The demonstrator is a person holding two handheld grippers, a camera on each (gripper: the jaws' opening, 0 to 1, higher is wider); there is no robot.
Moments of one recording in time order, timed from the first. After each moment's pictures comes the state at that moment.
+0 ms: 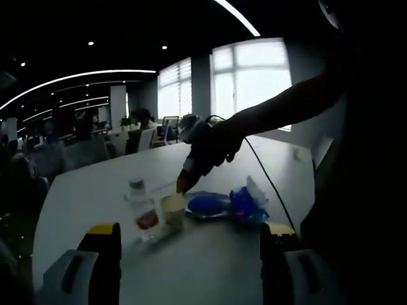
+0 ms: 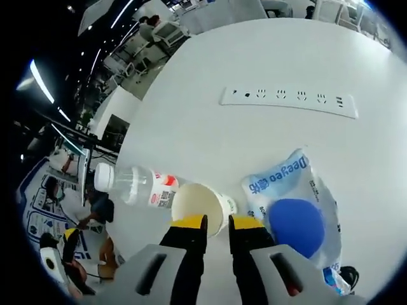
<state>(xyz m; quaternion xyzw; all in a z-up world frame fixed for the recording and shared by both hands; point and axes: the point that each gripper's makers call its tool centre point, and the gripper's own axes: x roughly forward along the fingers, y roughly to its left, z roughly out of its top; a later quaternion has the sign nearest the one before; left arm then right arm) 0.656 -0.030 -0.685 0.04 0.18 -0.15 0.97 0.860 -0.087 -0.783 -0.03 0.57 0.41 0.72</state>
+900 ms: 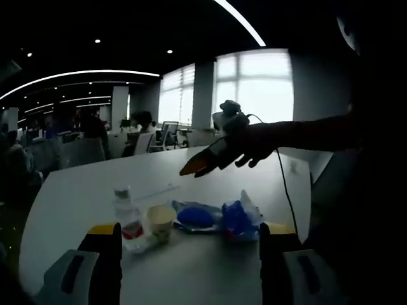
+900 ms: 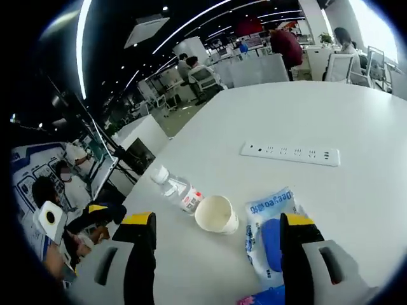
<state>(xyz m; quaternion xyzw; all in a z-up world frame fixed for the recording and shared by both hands) 0.676 -0.058 -0.679 0.00 0.16 -0.16 0.97 0.848 -0.125 -0.705 0.02 0.37 0.49 0.79</state>
